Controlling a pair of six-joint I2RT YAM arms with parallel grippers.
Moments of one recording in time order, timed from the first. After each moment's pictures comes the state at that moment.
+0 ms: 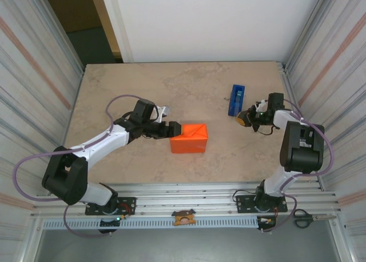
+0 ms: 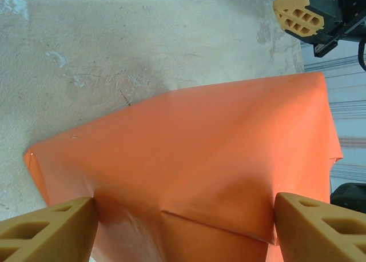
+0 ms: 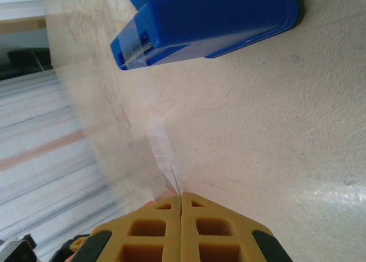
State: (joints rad) left arm -0.54 1.42 0.89 -0.31 0.57 -0.54; right arm -0.15 1.69 0.93 -0.37 -0.81 0.68
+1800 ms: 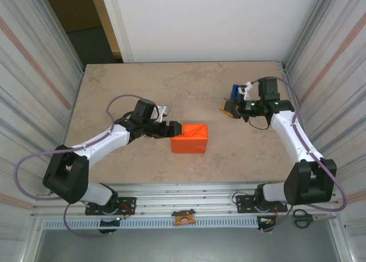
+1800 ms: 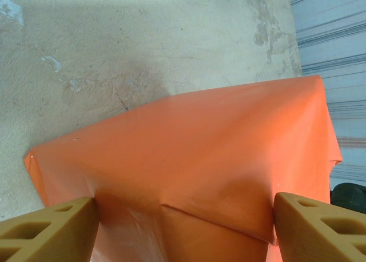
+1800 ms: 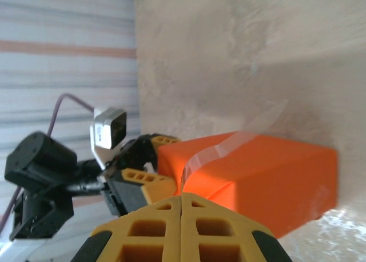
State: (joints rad) left arm -0.54 1.43 0.89 -0.29 0.58 -0.54; right arm 0.13 1.34 1.11 -0.62 -0.88 0.67
